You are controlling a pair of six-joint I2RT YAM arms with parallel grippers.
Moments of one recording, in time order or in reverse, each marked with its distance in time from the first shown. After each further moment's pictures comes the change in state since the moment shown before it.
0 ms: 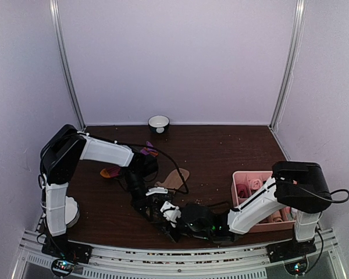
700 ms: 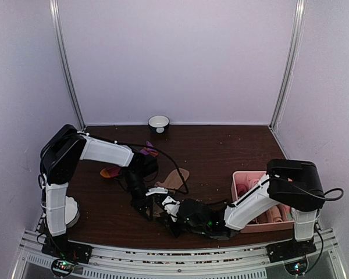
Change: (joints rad) left arm 0.000 0.000 0.000 -0.001 0.000 0.012; right arm -0.056 0.047 0.032 -0.060 -0.008 0.097
